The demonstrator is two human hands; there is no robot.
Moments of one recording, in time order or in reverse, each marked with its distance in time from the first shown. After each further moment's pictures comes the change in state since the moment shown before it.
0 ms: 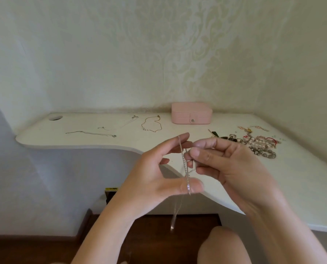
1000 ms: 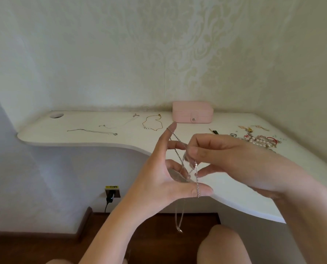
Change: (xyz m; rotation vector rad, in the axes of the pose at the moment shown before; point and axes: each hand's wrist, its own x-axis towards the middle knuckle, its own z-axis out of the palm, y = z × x) left_hand 0.000 -0.009 0.013 -0.123 0.070 -0.010; right_hand 0.008 -0.027 -0.001 -0.612 -0.335 0.071
